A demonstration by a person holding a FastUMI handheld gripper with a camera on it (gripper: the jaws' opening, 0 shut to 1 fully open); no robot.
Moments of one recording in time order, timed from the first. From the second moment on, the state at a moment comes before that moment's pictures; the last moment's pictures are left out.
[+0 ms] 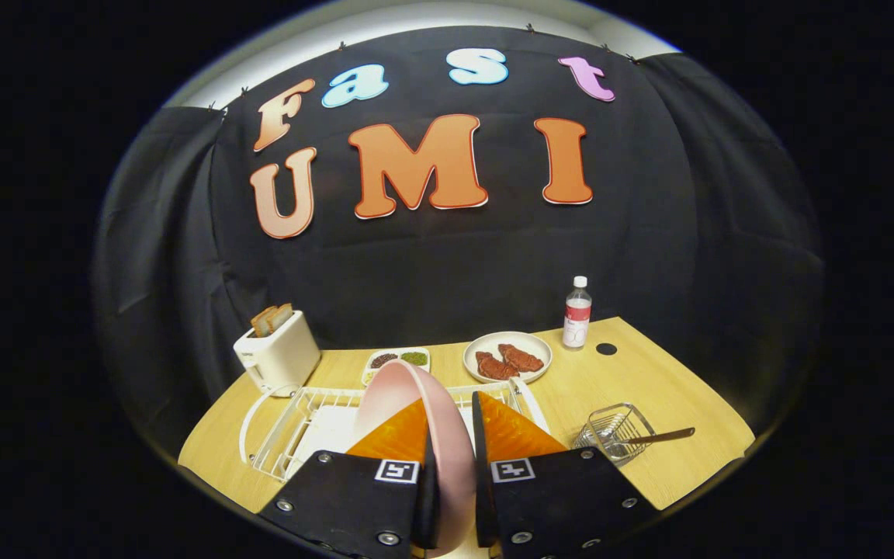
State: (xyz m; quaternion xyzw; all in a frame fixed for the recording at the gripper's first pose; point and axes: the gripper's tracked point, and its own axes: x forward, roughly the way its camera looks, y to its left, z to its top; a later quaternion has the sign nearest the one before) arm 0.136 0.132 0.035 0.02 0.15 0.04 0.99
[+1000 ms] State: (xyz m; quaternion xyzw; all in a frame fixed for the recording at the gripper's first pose) arm 0.017 0.140 -0.102 0.17 0.23 0.06 0.96
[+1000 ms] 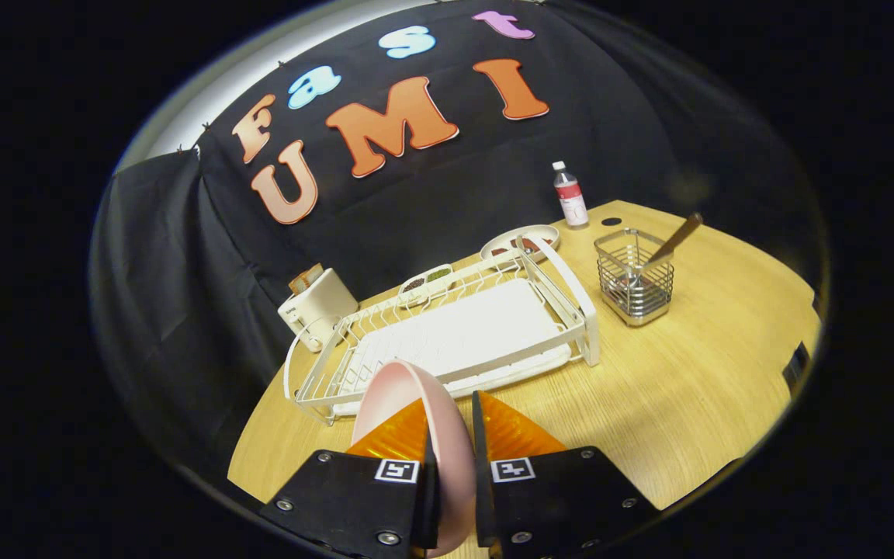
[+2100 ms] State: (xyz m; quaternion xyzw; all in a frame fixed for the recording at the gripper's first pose) arm 0.016 0.138 -0.169 0.18 0.26 0.05 0.95
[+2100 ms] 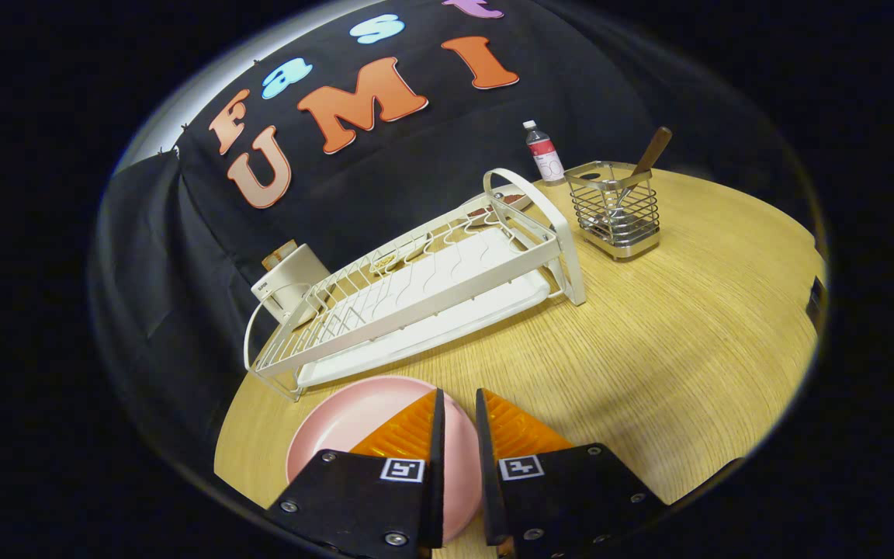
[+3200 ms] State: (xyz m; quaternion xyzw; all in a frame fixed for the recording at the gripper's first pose) arm 0.068 -0.041 -0.077 -0.01 0.12 -0.06 0.99
